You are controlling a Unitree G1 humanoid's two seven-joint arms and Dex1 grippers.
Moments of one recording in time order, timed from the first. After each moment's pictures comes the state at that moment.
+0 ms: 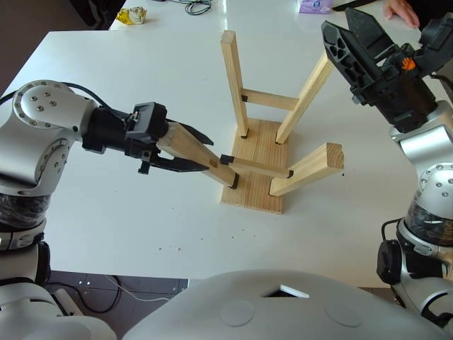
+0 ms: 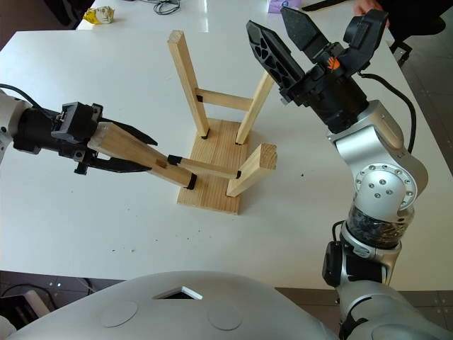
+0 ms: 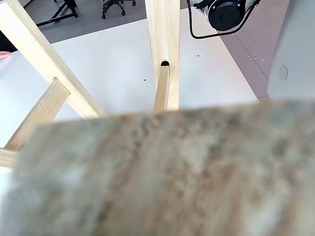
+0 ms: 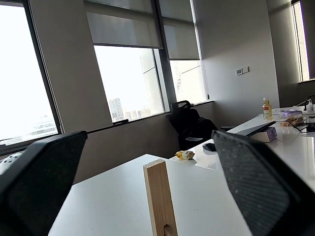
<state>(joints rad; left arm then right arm) -0.42 1.00 -0.10 -0.32 -0.62 0.40 -1.44 -0.32 -0.40 -0.28 -0.51 1.05 0.66 0.40</state>
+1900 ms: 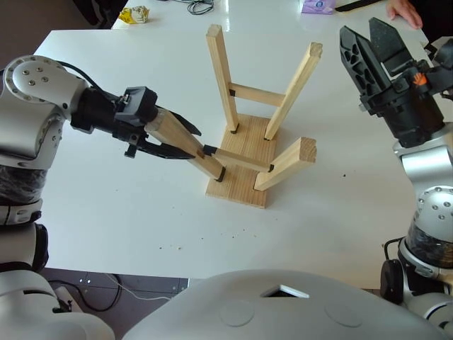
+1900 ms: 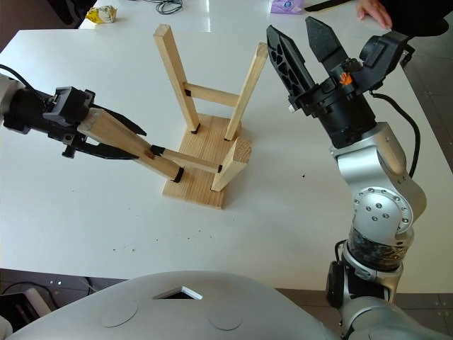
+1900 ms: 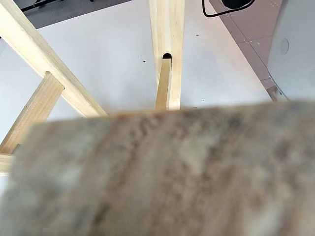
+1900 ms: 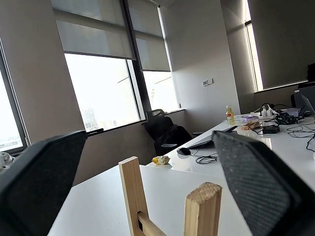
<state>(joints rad) -0.55 1.02 -0.19 -0.08 -0.56 0.27 -1.59 -0.18 -0.40 -0.27 -0.61 1.02 0.54 0.28</state>
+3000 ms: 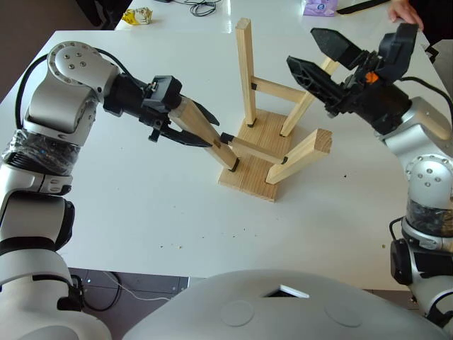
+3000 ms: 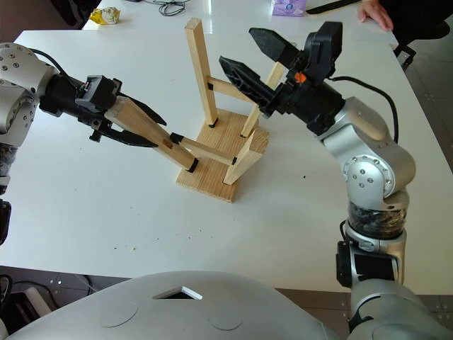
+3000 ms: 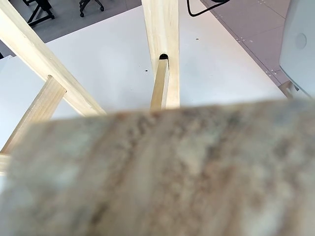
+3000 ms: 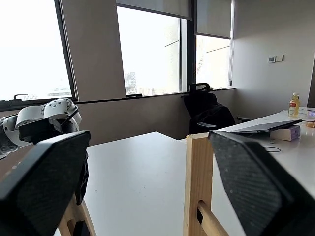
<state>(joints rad) -0.73 0.89 -0.37 0.15 -0.53 0.11 -1.61 -0.40 -0.53 -0.12 -0.39 0.90 0.56 0.62</state>
